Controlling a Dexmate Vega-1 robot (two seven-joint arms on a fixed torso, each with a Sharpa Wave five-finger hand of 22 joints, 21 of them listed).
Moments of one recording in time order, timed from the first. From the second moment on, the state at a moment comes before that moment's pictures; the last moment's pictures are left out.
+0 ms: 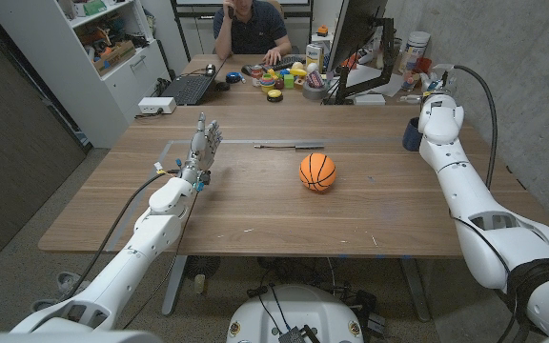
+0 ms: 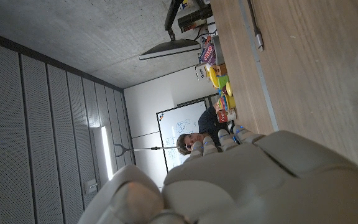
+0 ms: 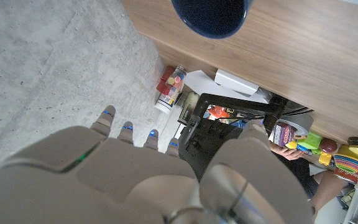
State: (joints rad) left arm 0.91 0.42 0.21 -1.32 -0.56 -0.25 -0.11; left_hand 0.00 0.06 -0.02 0.18 0.39 -0.17 -0.01 0.18 0.18 -0.17 -0.05 0.19 0.18 -0.17 -0.01 0.24 0.19 -0.16 -0.03 0.20 0.19; right arm -0.50 -0.30 -0.11 -1.23 -1.45 -0.37 0.29; right_hand 0.32 -0.08 0.05 -0.03 0.34 -0.17 -0.22 0.20 0.21 -0.17 -0.05 0.22 0.20 -0.18 0.15 0.22 0.19 -0.12 0.22 0.27 0.18
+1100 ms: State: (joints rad) left arm 0.93 0.42 0.19 -1.35 -0.55 -0.23 -0.09; left_hand 0.00 0.06 -0.03 0.19 0.39 -0.17 -0.01 0.18 0.18 -0.17 -0.05 0.19 0.18 -0.17 -0.01 0.24 0.19 -0.16 -0.03 0.20 0.19; right arm -0.40 -0.31 -0.19 -1.04 -1.35 -0.40 0.38; right_hand 0.37 -0.05 0.00 -0.05 0.35 -0.10 -0.22 0.22 0.20 -0.16 -0.05 0.22 0.19 -0.08 0.13 0.25 0.18 0.10 0.22 0.27 0.18
